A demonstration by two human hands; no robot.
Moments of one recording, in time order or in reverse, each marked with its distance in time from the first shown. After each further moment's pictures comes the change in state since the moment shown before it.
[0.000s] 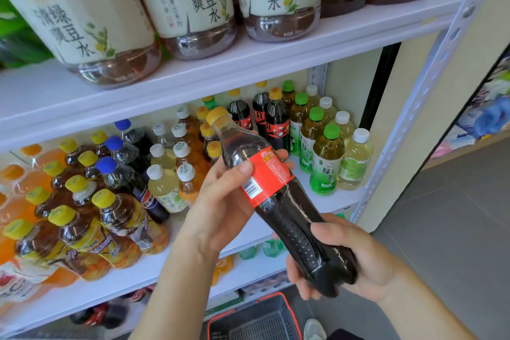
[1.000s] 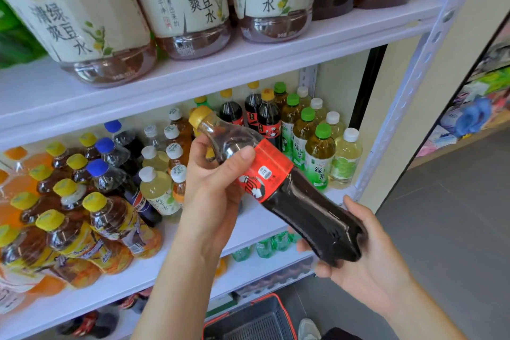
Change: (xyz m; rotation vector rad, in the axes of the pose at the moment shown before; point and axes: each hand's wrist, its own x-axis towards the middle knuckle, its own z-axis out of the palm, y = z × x) left_hand -0.001 0.008 0.020 0.039 0.219 0.239; right_hand -0.016 0.015 0.002 0.304 0.380 -0.154
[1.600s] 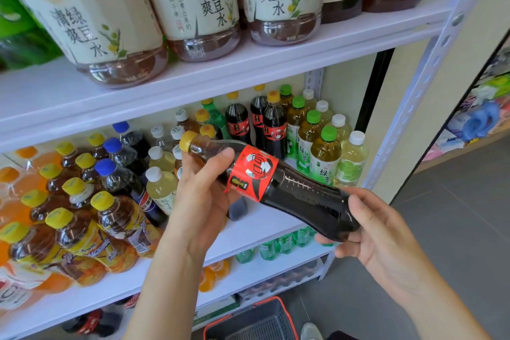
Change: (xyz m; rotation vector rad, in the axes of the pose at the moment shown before) left_hand 0.006 0.003 -0.032 0.032 0.039 -0.117; right_hand -0.002 -0.016 -0.001 -0.350 0.235 -0.316
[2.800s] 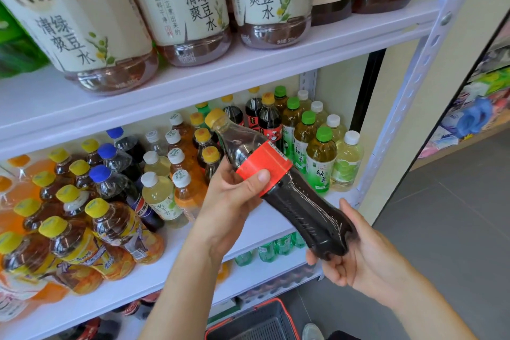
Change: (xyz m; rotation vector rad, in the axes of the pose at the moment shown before) left_hand 0.003 -0.025 0.016 0.081 -0.182 -0.071; right_hand 0.012 0.022 -0.010 0.173 -0.288 0.400
